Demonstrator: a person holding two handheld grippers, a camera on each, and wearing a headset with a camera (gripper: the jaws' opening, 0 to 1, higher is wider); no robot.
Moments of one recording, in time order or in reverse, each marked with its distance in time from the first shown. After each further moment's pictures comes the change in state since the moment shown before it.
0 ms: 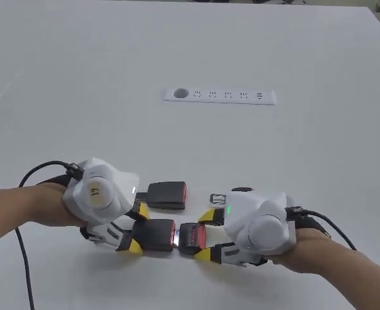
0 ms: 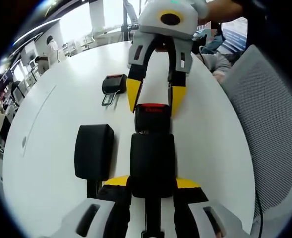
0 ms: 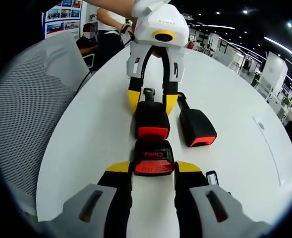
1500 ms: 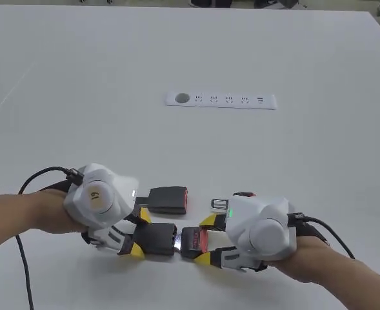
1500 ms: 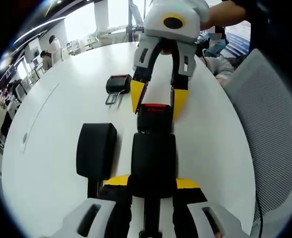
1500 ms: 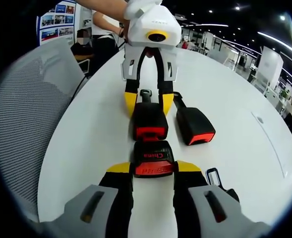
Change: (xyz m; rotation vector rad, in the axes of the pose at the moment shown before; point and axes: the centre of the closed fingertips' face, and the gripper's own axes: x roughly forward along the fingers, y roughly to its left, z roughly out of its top) left arm 0.000 0.001 0.001 -0.026 -0.023 0.010; right arm 0.004 -0.003 -0.001 0.067 -0.021 -0.024
